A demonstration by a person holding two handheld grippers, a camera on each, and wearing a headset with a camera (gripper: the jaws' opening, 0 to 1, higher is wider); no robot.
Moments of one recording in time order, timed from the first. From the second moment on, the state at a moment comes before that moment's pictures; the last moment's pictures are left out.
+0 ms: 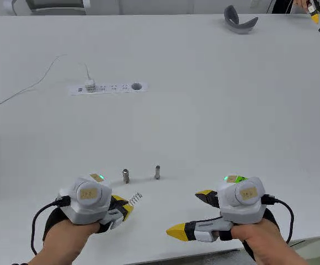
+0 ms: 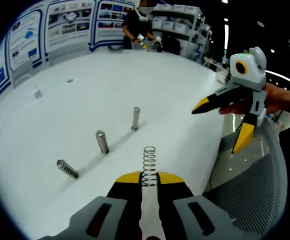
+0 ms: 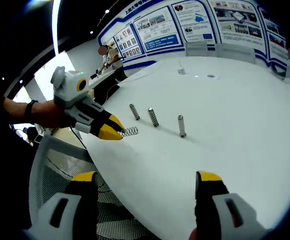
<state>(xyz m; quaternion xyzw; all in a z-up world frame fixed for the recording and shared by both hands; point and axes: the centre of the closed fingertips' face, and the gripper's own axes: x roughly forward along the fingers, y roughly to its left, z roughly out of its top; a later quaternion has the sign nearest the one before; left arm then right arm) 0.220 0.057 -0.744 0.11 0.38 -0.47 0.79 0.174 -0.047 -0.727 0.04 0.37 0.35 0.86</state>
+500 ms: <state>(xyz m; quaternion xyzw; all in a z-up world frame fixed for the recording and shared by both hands) 0.218 0.072 -0.716 0.11 0.36 -0.46 0.80 0.190 -0.031 -0.707 0.07 0.35 0.36 0.86</state>
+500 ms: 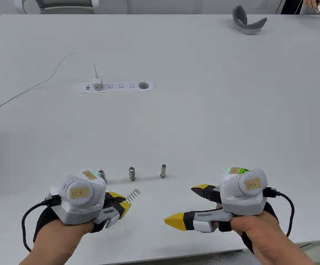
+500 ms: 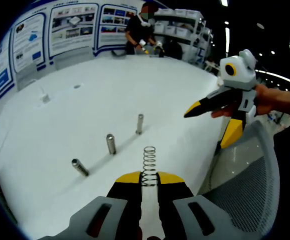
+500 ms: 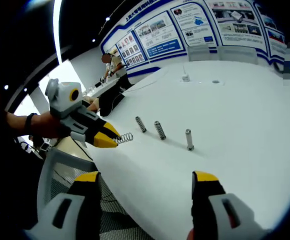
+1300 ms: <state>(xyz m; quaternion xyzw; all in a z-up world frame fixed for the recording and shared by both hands) 0.198 0.045 -0.694 0.12 0.34 -0.50 0.79 0.198 -0.001 -0.686 0.16 0.33 0.39 0.84</state>
